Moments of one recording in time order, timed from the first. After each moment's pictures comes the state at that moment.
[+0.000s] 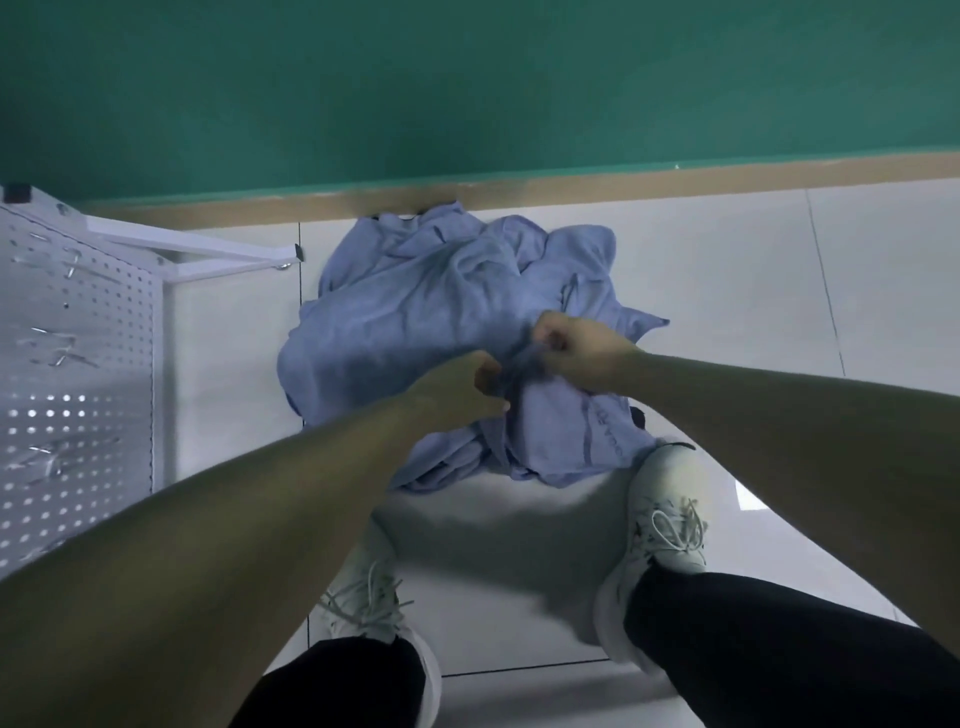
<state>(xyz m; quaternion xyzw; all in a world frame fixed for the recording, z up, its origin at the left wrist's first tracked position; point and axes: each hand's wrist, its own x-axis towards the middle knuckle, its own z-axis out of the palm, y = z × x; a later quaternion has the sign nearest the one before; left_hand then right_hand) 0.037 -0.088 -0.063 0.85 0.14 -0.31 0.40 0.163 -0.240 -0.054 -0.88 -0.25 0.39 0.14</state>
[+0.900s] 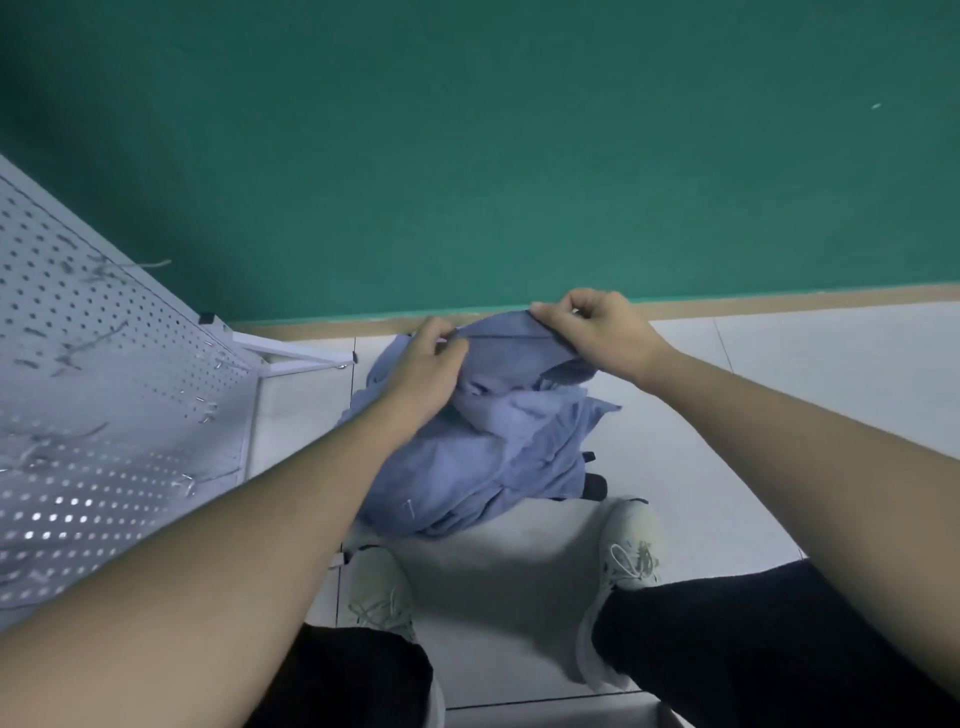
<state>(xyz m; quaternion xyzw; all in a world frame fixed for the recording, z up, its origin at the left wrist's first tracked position) 0.017 -0.087 0.164 0.77 0.32 0.03 0.56 0.145 -0.252 0.197 -0.85 -0.21 0.24 0.42</state>
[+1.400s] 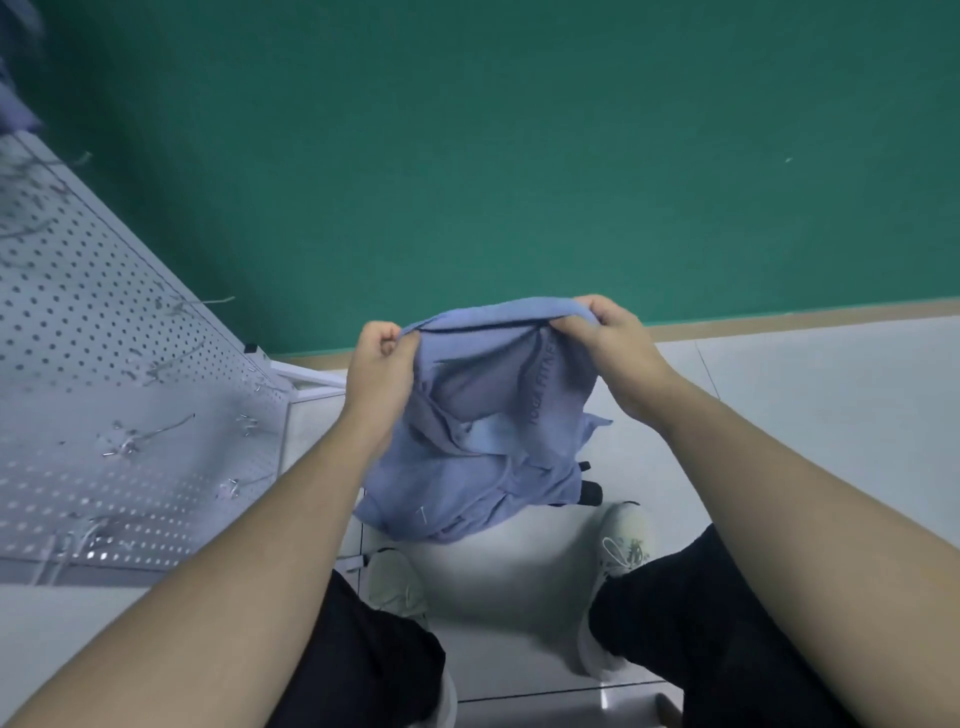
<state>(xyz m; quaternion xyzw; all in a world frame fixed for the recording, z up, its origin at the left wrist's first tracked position) -0.037 -0.094 0.234 0.69 0.38 0.20 0.58 0.092 -0.295 0.252 -0.74 -0.12 0.24 0.62</state>
